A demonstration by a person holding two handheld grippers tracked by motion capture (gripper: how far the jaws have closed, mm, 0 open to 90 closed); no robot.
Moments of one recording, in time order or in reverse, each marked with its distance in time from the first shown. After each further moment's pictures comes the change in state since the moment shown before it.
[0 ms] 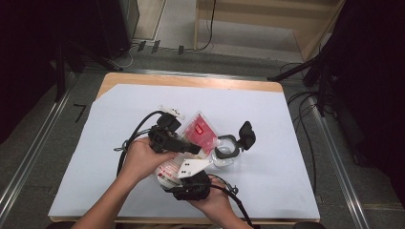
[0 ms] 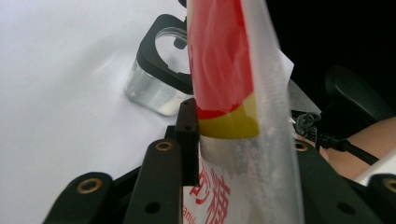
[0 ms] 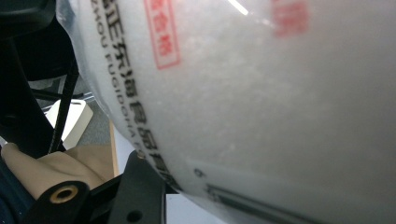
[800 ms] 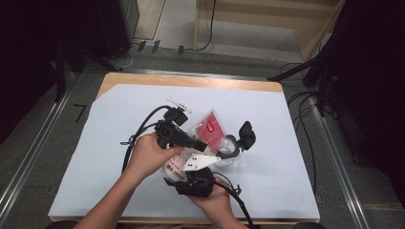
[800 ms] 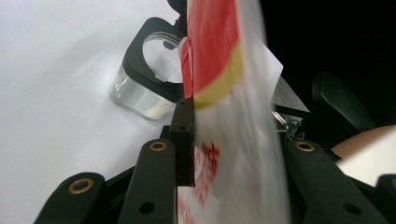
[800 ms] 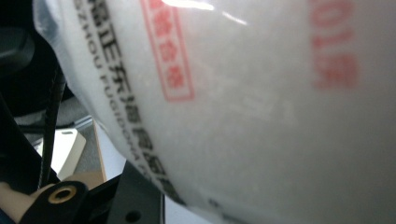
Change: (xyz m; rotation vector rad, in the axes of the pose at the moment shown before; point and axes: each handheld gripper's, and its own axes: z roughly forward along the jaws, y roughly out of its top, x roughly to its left) left arm -0.002 0.018 0.000 0.038 -0.041 -0.041; right arm -0.006 0.000 -0.009 -0.059 -0.073 0.133
